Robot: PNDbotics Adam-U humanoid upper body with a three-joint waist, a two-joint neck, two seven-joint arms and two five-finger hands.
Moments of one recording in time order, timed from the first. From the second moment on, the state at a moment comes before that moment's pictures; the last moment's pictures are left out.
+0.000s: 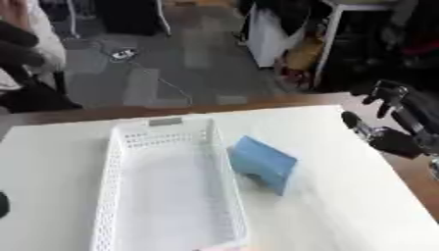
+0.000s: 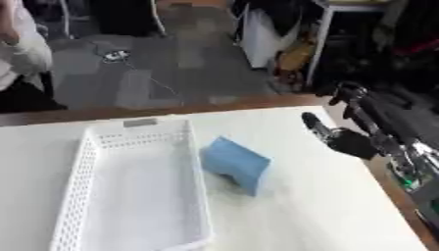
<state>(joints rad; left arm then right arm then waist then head) -0.52 0.47 -0.10 -1.99 -0.25 -0.37 0.07 -0.25 -0.80 0.00 -1.74 0.51 0.02 0.00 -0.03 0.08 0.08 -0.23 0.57</state>
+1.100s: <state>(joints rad) -0.51 0.46 -0.10 -1.99 -0.25 -0.36 0.07 -0.47 -0.61 0.07 -1.52 0.65 0.05 0.19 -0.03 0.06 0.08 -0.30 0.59</state>
